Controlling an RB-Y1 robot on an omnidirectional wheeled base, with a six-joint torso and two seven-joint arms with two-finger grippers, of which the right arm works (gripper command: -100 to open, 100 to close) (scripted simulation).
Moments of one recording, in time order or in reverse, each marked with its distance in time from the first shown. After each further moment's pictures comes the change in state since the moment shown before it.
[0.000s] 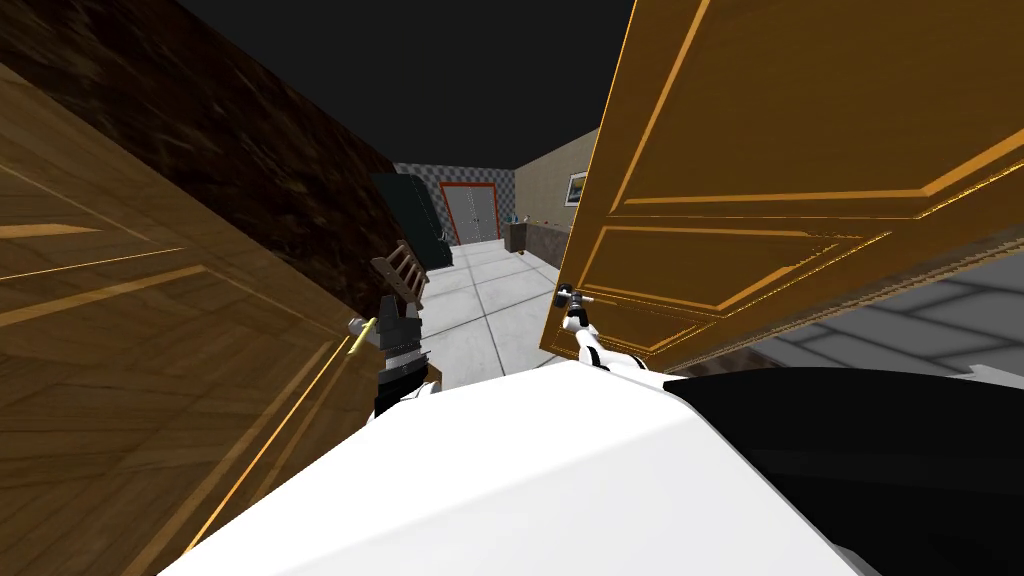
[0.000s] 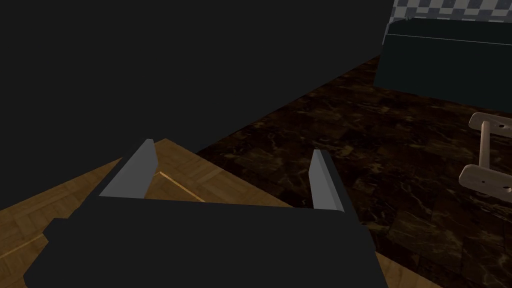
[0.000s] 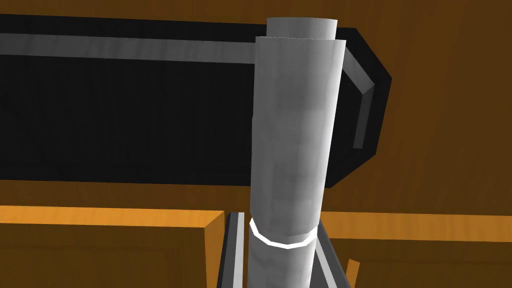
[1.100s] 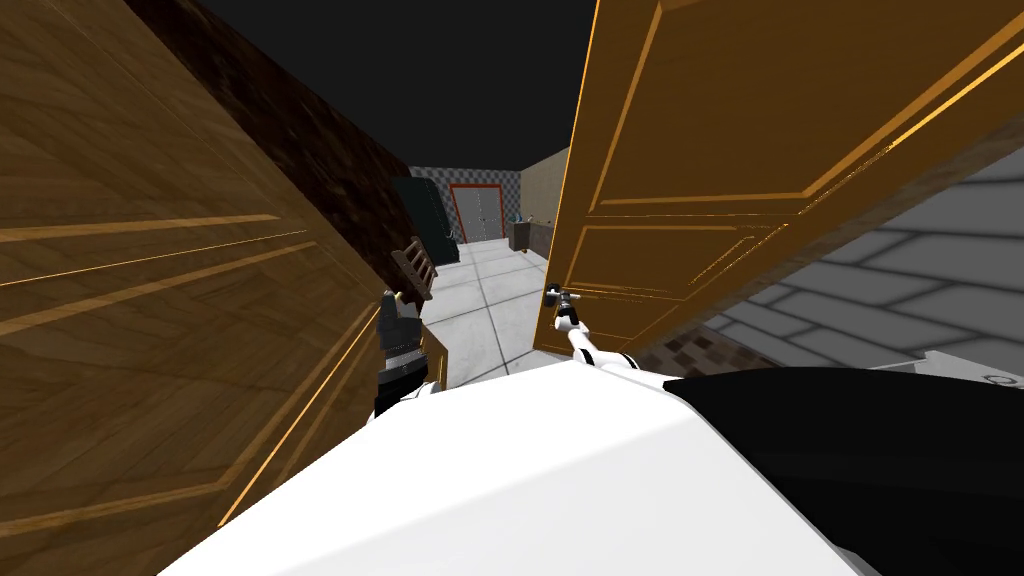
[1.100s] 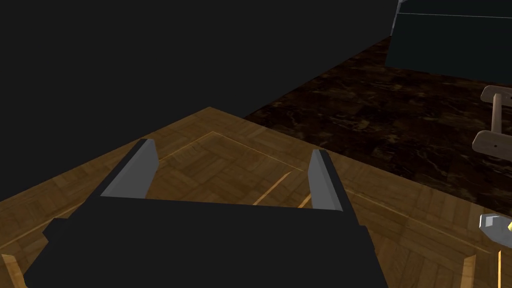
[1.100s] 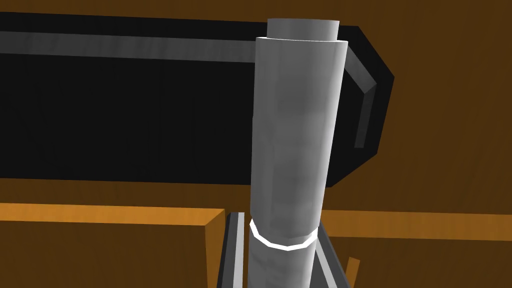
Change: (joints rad) arm -0.007 0.049 0.106 -0.036 0.035 0.024 -0.030
